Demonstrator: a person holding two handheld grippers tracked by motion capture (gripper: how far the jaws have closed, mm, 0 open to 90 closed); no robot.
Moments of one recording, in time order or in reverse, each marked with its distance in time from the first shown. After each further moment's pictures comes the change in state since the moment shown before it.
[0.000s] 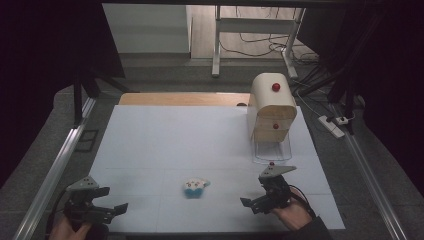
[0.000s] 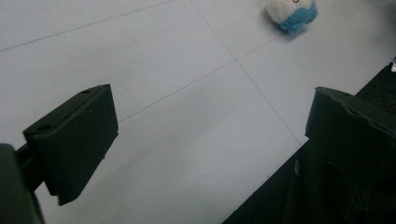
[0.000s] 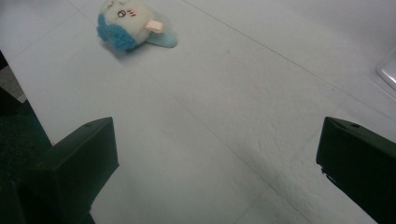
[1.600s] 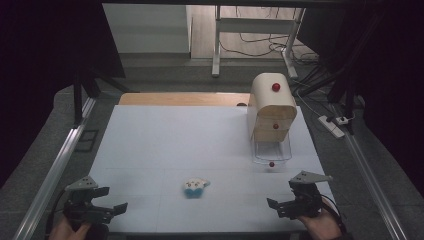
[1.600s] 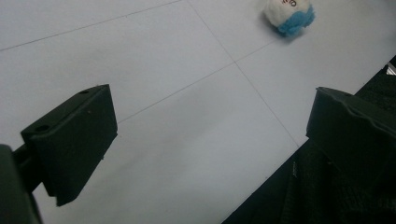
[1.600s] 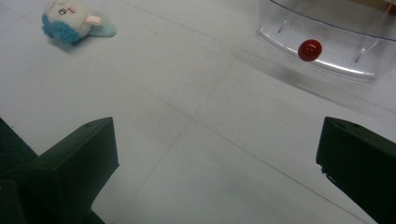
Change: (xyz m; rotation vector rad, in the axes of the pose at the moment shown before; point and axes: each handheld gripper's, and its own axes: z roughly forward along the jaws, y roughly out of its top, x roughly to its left) left arm 0.001 -0.001 -0.001 -0.009 -0.011 -0.006; right arm -0.018 -0.034 -0.060 -0.051 -0.181 0.104
